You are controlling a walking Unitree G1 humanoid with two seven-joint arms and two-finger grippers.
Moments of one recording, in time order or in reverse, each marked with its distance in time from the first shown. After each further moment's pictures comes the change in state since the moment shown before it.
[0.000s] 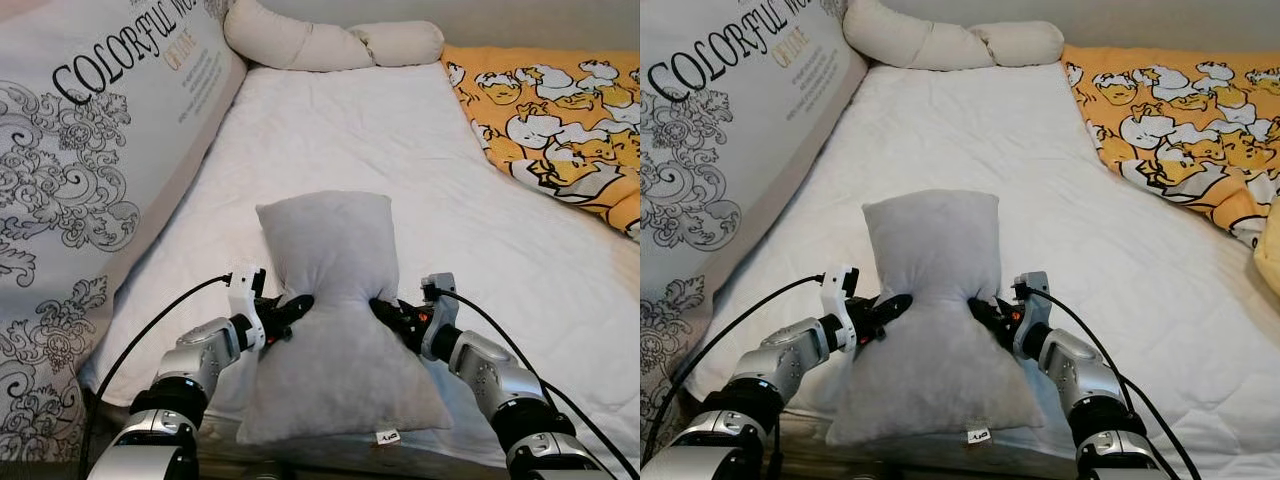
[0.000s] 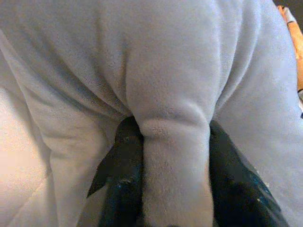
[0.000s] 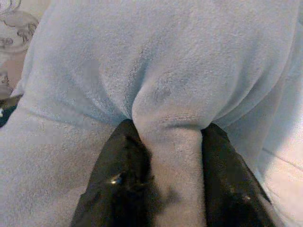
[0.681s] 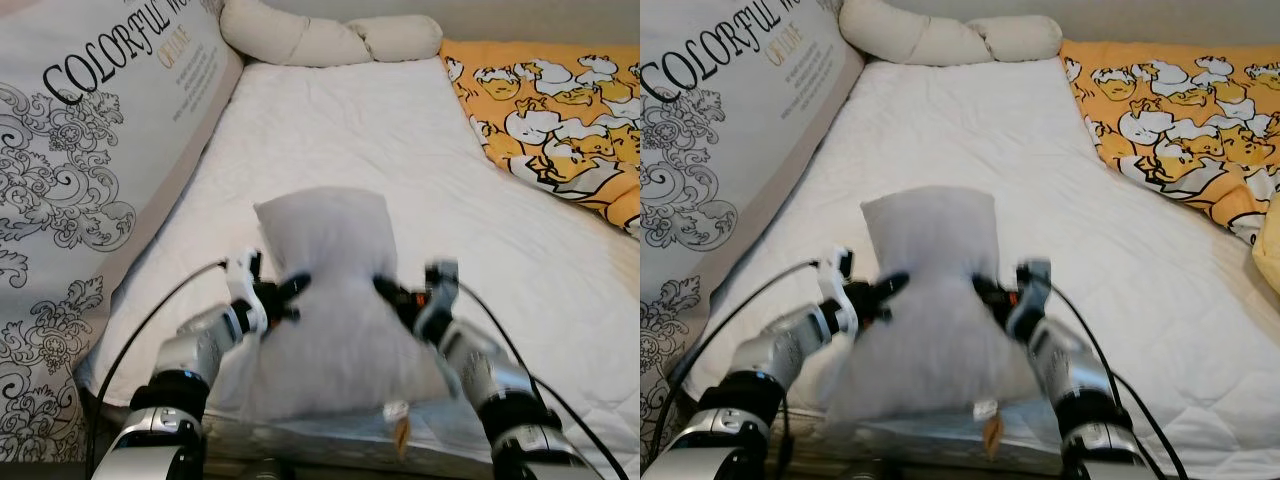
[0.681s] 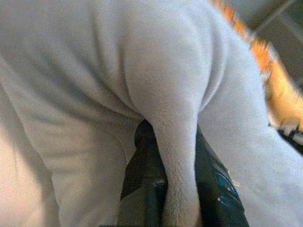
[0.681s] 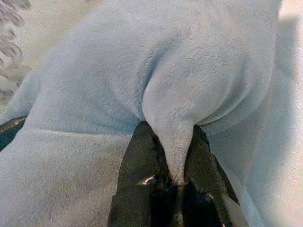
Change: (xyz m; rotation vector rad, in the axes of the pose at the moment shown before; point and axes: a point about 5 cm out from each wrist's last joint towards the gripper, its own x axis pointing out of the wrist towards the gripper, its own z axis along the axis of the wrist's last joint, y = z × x) left arm 0.003 -0.011 0.034 -0.061 -0.156 -0.019; right arm 0.015 0.012 0.030 0.033 -0.163 -0.023
